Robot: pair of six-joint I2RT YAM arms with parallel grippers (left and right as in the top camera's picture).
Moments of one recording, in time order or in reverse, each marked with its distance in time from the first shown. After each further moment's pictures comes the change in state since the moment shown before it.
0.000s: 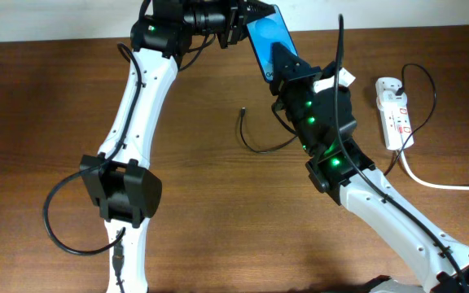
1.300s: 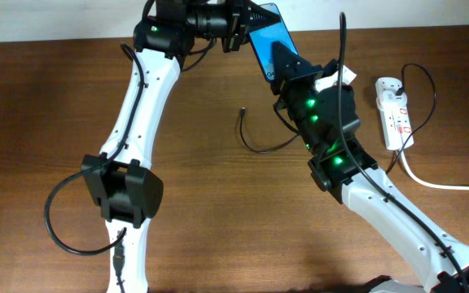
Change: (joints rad) left arm -0.008 0.000 0.000 -0.017 0.092 0.058; right arm -0.012 0.000 0.000 -0.005 -0.046 -0.003
